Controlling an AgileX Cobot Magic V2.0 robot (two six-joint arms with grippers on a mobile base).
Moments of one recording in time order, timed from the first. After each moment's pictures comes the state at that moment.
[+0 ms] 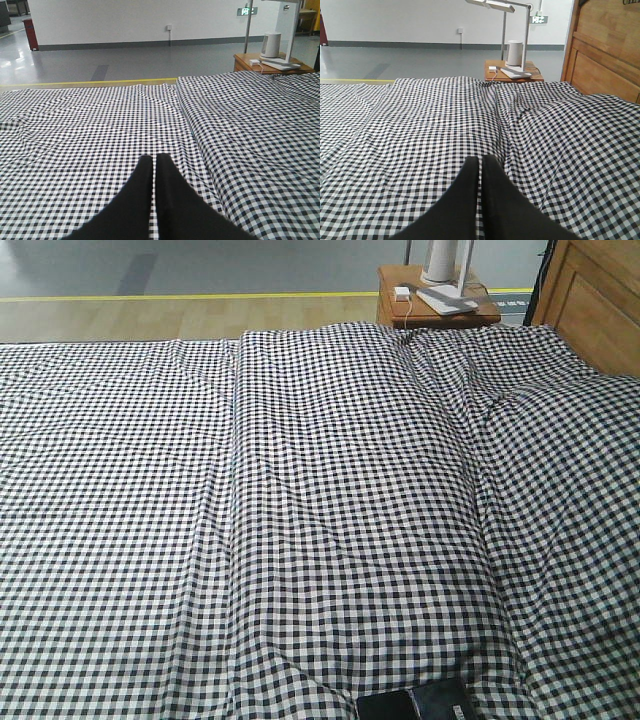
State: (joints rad) left arm 0.05 -0.02 0.03 -0.04 0.20 0.06; right arm -0.01 -0.01 0.03 0.04 0.17 -0.08
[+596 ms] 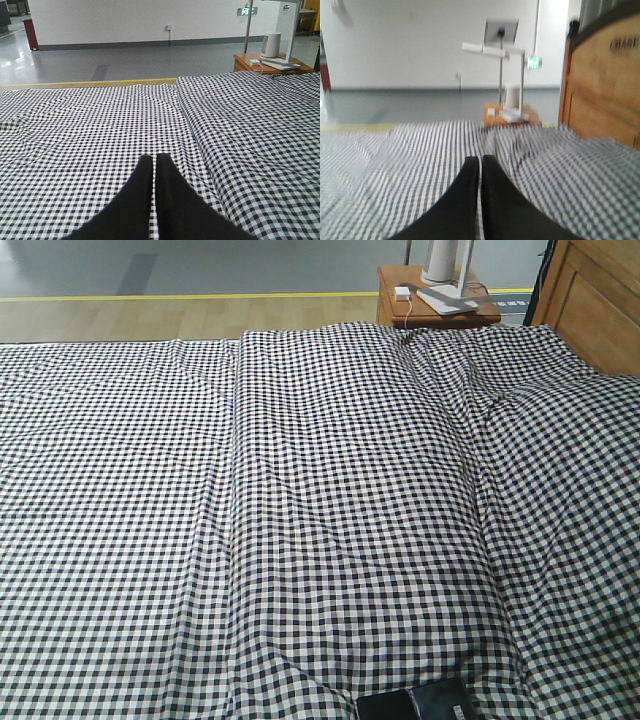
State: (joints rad) left arm 0.05 -0.02 0.03 -0.04 0.20 0.06; right arm -0.01 -0.01 0.03 0.06 -0.02 -0.08
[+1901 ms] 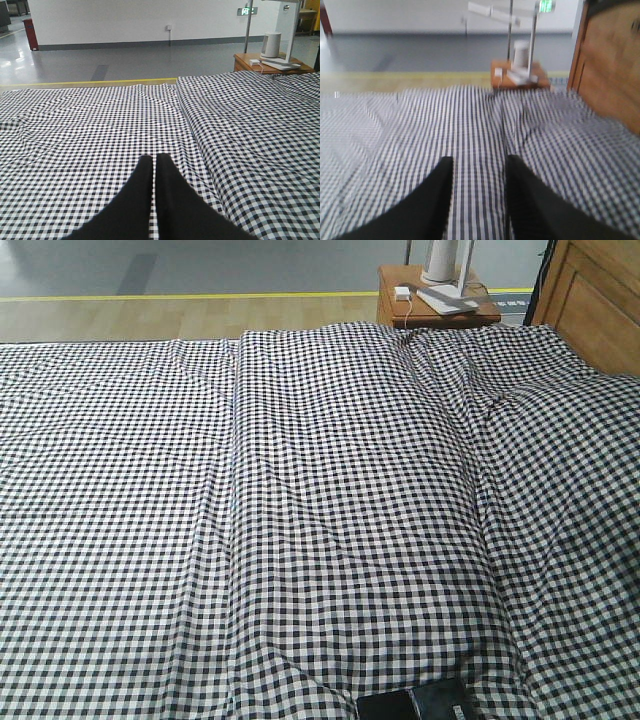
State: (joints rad) left arm 0.05 -0.02 0.03 -0.04 0.20 0.06; right arm -0.01 0.68 -0.75 0.07 0.41 -0.08
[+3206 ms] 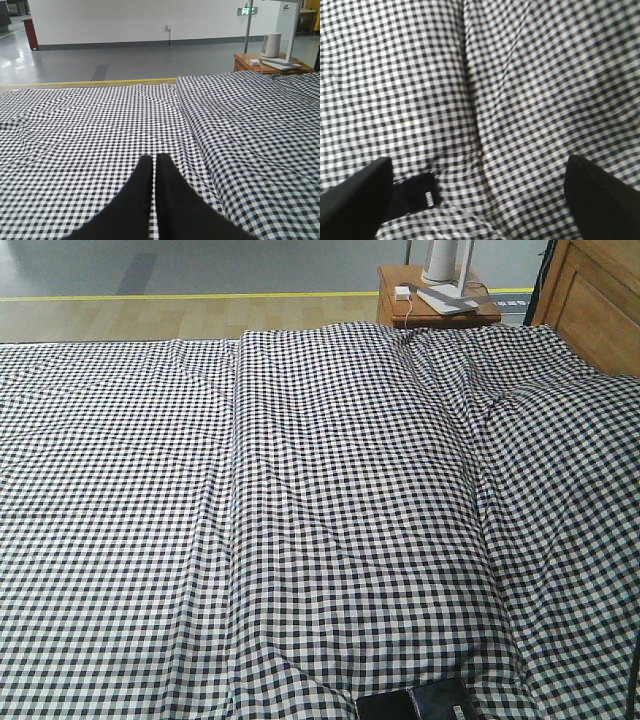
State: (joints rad) left arm 0.05 -0.02 0.03 -0.04 0.20 0.06; right arm -0.33 1.45 -1.34 0.15 1.04 -0.17
